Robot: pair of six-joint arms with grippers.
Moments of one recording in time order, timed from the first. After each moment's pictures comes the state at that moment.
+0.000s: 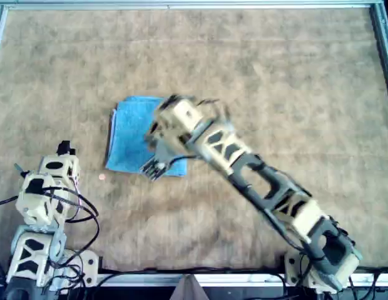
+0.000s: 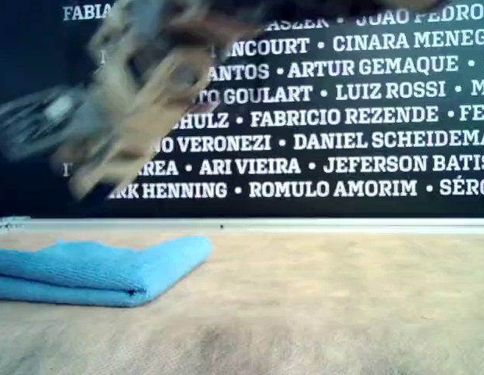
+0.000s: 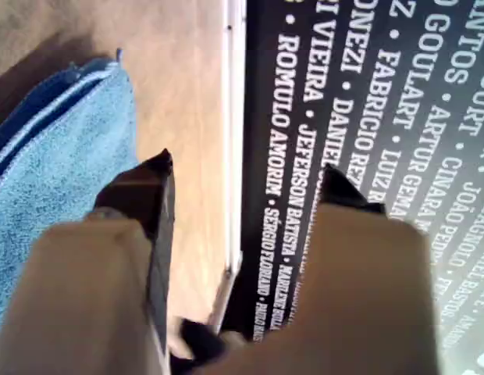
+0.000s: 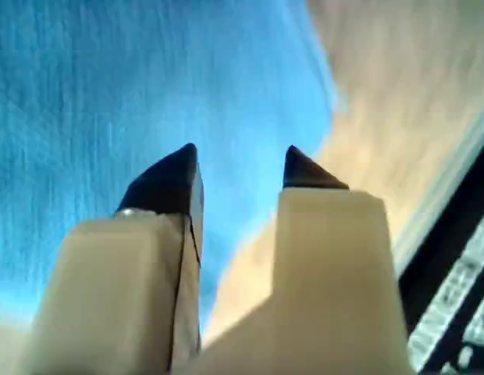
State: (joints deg) left arm -6.2 177.1 173.5 11.2 -3.3 1.7; right arm 49.3 37.7 15.3 68.6 -10.6 -3.6
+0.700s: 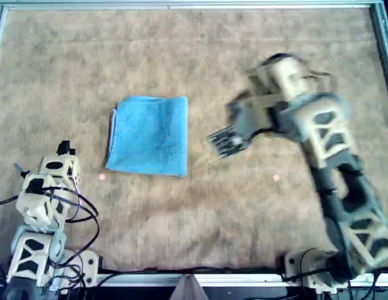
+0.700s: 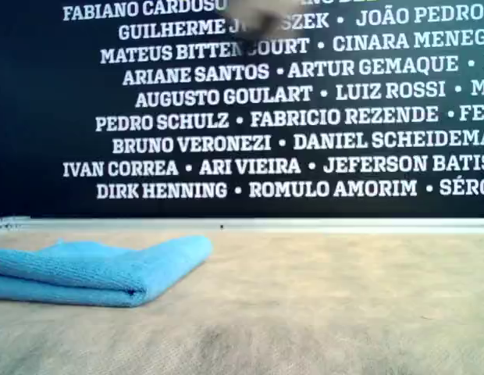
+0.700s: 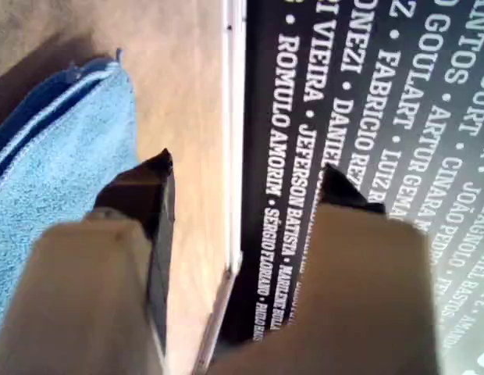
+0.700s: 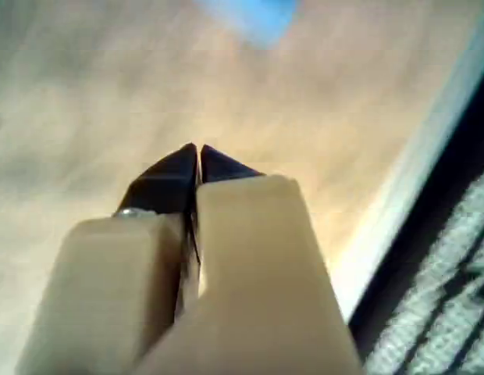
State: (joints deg) left arm -6.2 177.1 173.5 11.2 -3.3 1.7; right arm 25.8 83.1 47.8 91.7 -10.5 -2.8
